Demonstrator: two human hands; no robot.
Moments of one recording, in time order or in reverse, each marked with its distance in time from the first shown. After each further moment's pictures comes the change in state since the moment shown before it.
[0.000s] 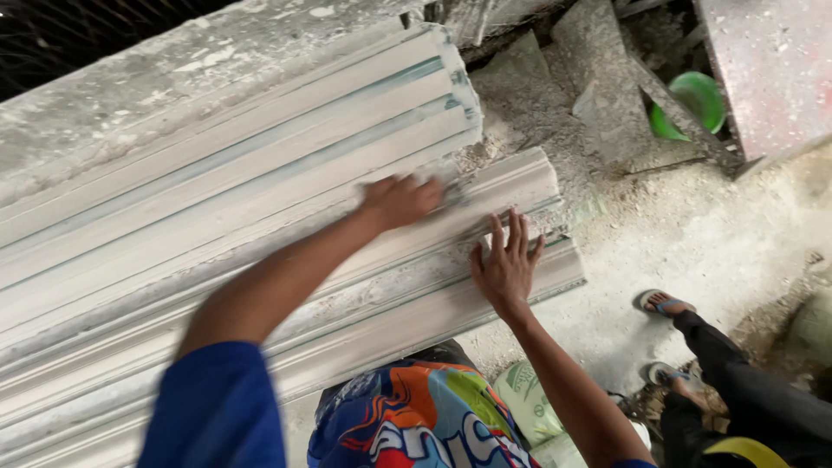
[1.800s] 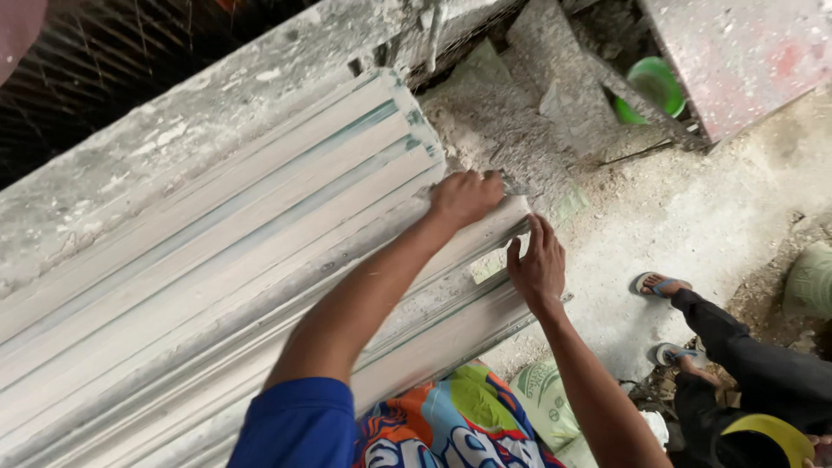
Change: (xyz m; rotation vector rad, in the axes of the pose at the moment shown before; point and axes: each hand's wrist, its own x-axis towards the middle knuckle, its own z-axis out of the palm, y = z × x) left_hand 0.186 0.039 0.051 -0.111 0.280 -0.329; right_hand 0.045 0.083 -0.003 0.039 0.110 0.161
